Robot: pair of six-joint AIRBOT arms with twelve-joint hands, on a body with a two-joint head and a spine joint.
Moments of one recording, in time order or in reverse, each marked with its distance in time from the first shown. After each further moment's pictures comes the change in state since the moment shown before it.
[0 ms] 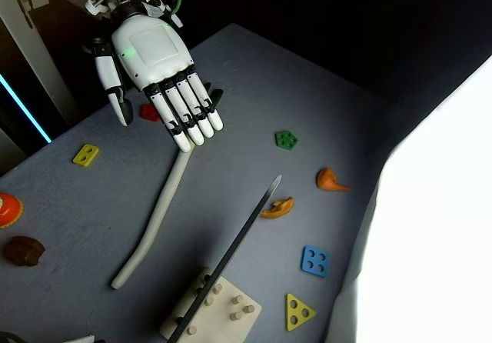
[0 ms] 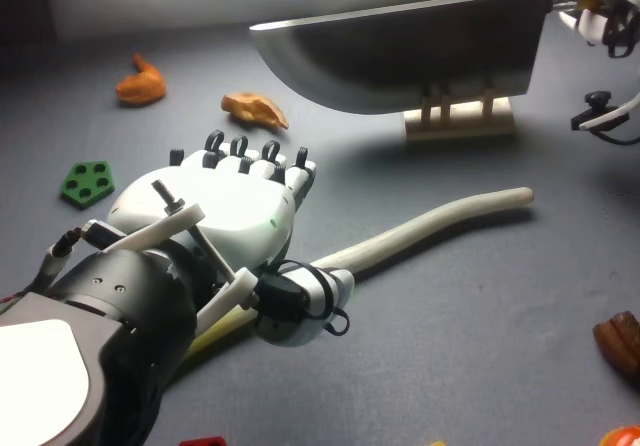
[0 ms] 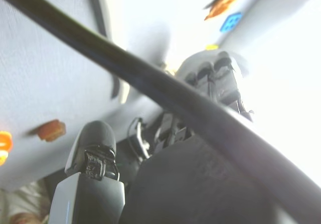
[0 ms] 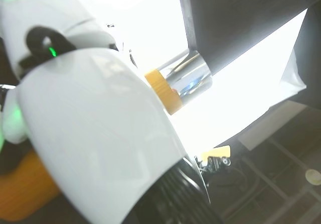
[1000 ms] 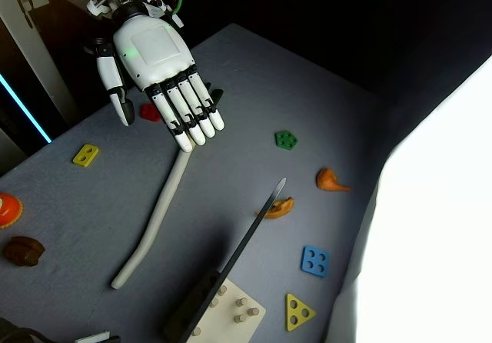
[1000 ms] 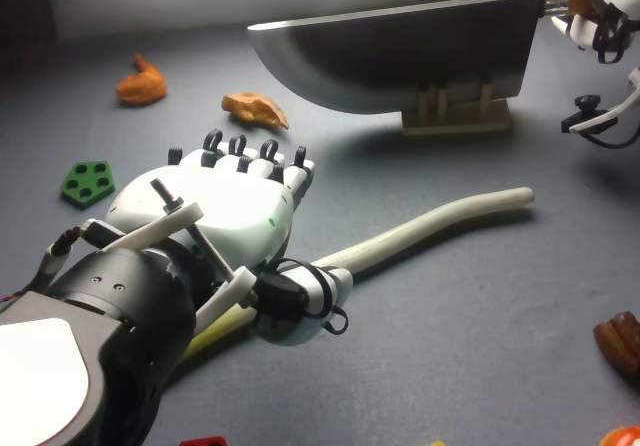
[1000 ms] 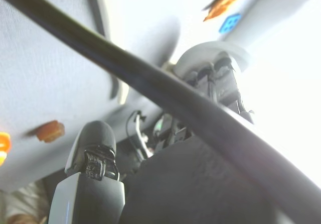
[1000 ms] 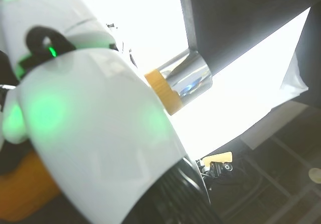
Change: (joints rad) left arm 0.000 0.000 0.000 -0.002 0.001 0.000; right arm -0.022 -0.047 0.071 -0.012 0.029 0.040
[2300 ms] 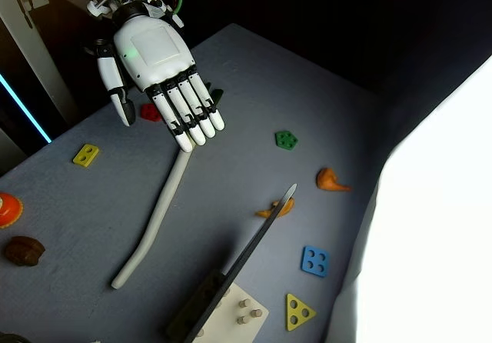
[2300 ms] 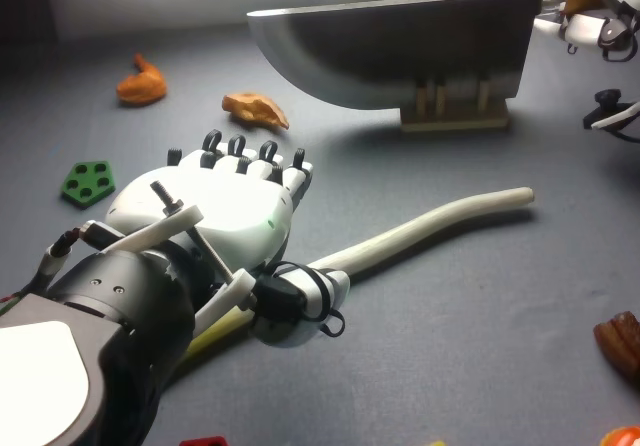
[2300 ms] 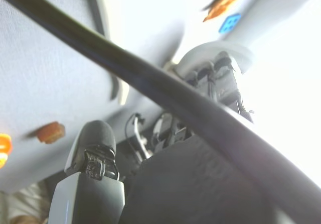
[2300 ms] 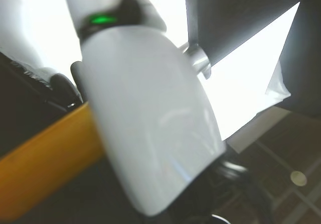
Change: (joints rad) left arm 0.007 0.000 0.000 0.008 0.000 0.000; right arm -0.010 0.031 0.001 -0.099 0.010 0.002
